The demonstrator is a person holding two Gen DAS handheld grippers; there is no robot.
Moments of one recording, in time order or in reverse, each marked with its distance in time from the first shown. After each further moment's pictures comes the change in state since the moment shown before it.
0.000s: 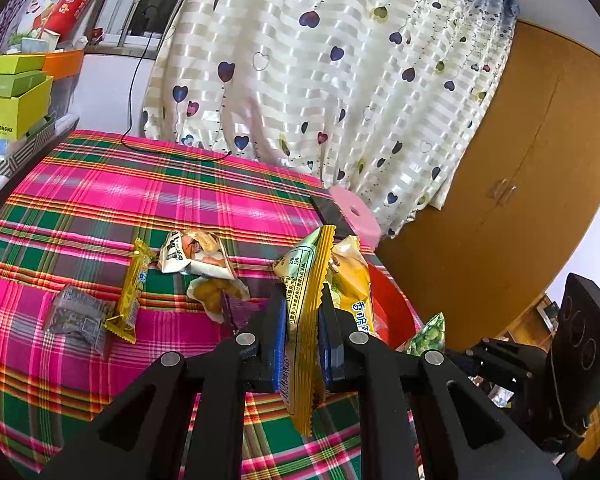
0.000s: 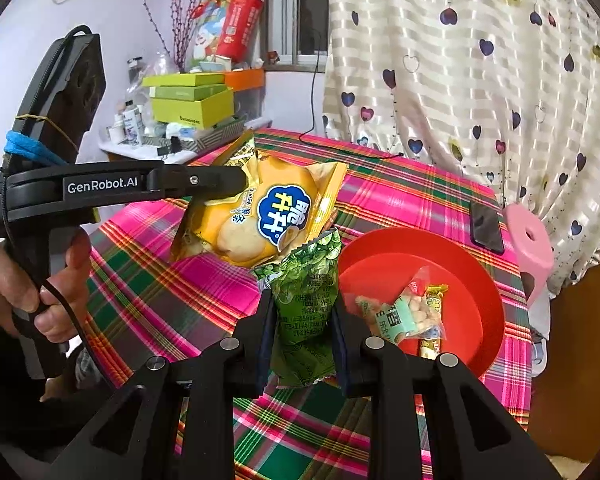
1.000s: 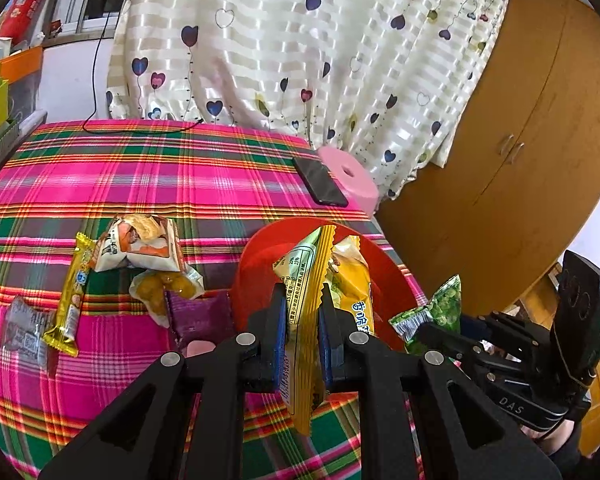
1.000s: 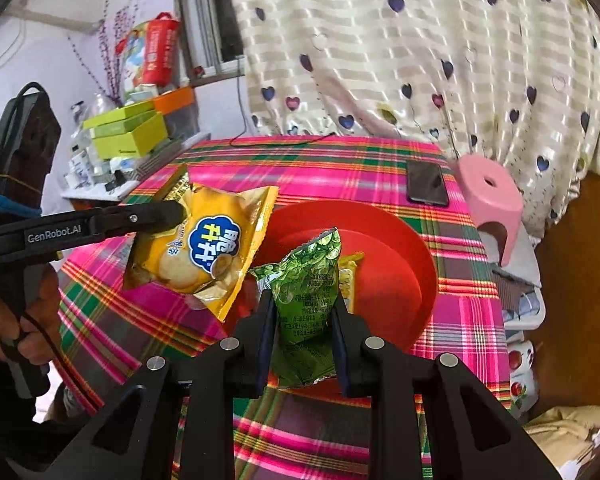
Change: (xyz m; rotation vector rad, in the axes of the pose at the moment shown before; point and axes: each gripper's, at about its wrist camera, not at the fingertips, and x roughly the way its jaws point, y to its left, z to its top) left arm 0.080 -0.040 0.000 0.072 0.141 0.017; right arm 0.005 -0.110 -0.031 0.233 0.000 -0.063
